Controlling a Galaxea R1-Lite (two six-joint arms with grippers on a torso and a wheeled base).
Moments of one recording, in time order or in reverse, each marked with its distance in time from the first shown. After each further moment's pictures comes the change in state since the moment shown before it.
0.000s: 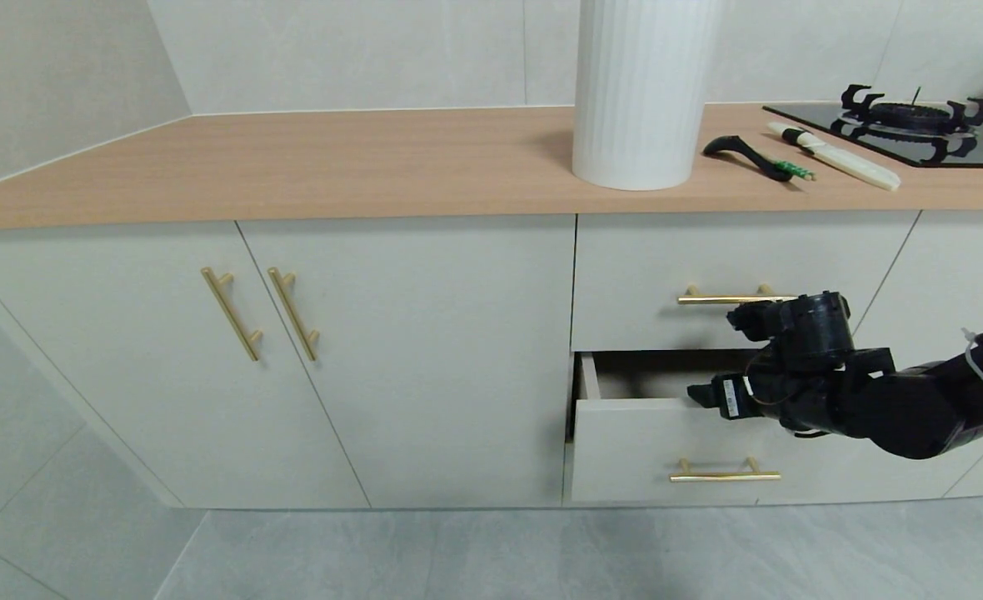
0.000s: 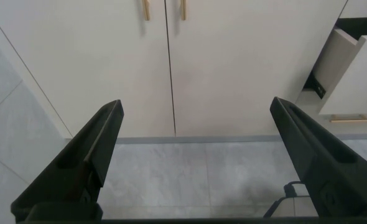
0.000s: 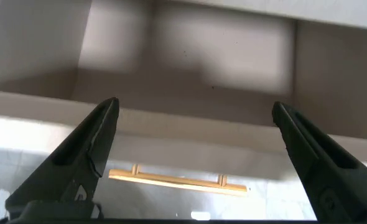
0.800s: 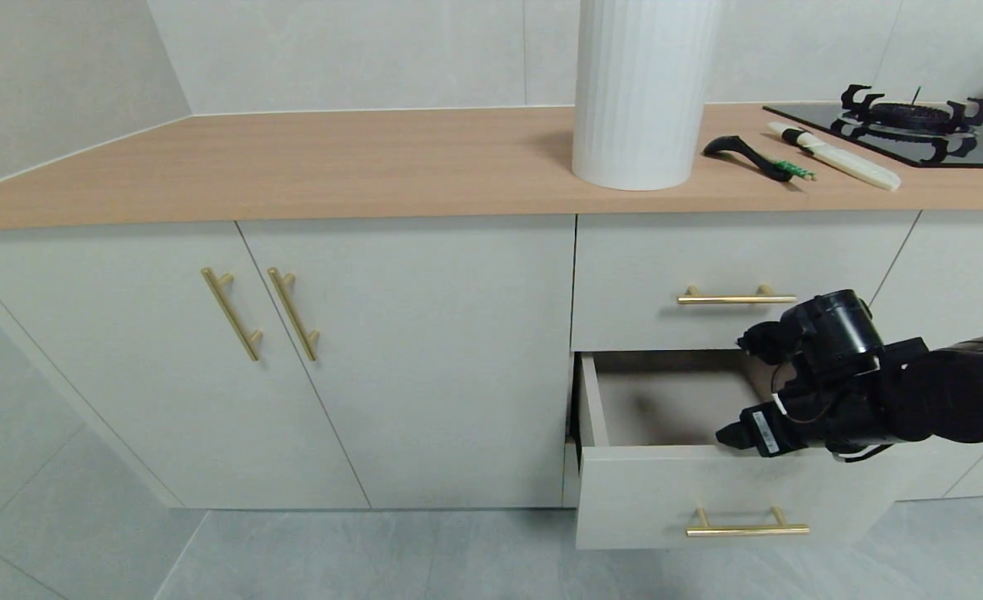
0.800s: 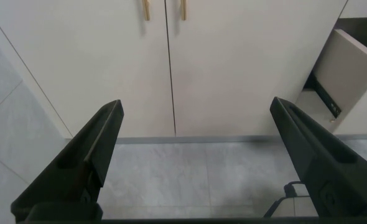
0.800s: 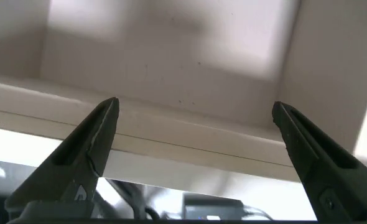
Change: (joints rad) left arm 0.000 0.000 0.000 0.000 0.001 0.000; right arm 0.001 -0.121 -0.024 0.407 0.012 -0.090
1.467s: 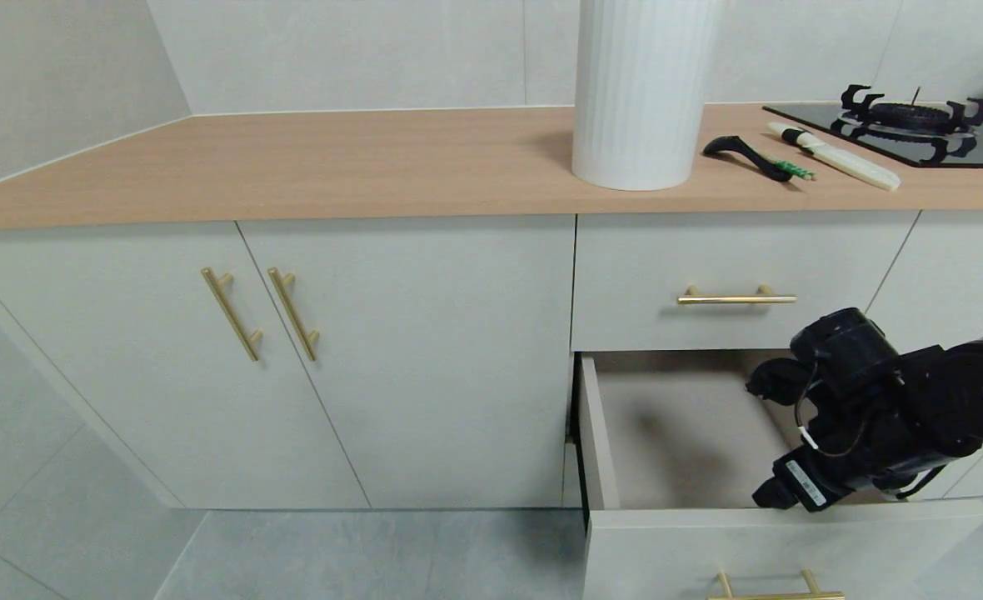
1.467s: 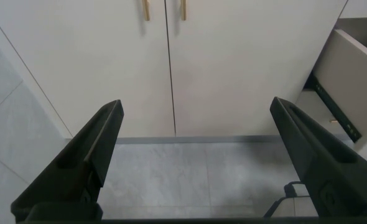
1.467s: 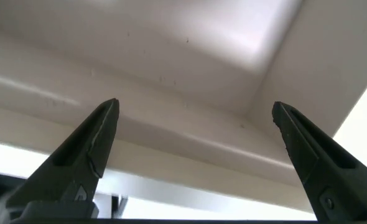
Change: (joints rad) left arm 0.000 0.000 0.000 0.000 0.000 0.000; right arm 0.019 -0.066 0.003 0.299 -0.003 -0.117
